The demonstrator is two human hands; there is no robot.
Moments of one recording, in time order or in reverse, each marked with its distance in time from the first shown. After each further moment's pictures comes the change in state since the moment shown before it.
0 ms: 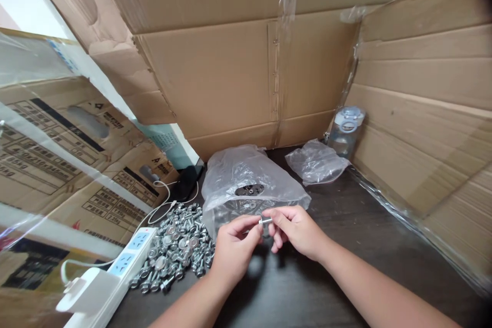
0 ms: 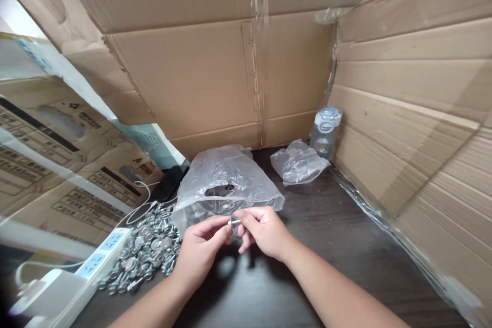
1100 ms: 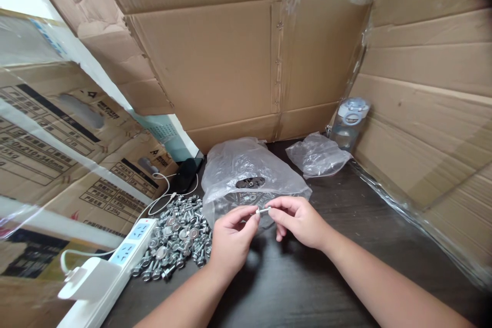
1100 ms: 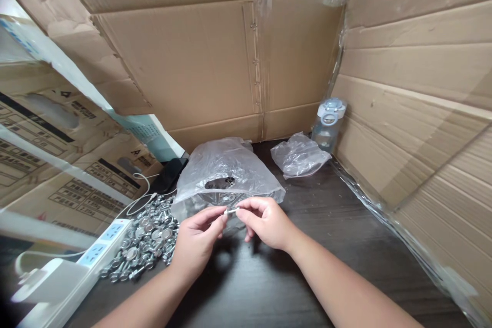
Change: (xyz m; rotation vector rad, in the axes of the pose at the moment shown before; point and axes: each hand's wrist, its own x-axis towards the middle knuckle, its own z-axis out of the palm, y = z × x) left_hand -0.001 -0.002 -0.002 0.155 0.134 0.107; right_hand -0.007 -0.015 -0.004 -0.251 -0.009 -0.055
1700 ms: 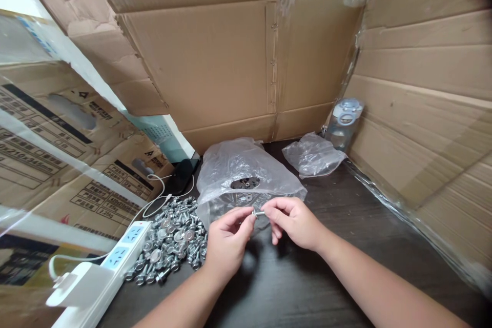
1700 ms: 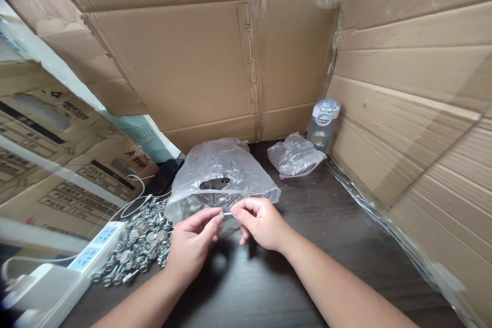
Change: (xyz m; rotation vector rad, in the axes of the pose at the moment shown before) left_hand -0.001 0.006 0.001 -0.102 -0.010 -0.052; right_hand 0.001 -0.001 0.003 0.045 -0.010 0.013
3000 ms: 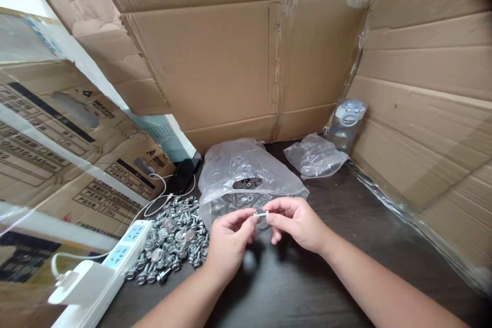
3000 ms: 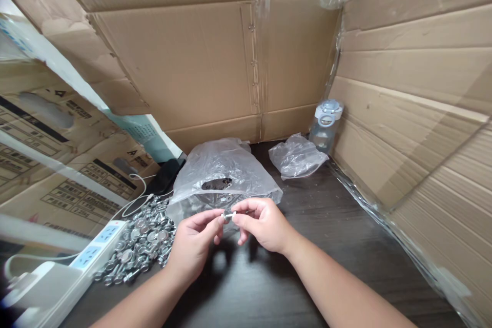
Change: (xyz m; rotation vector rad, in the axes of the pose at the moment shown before) left_hand 0.001 -0.001 0.001 -0.150 -0.040 -0.186; right_hand -0.002 -0.001 0.001 0.127 0.014 -0.002
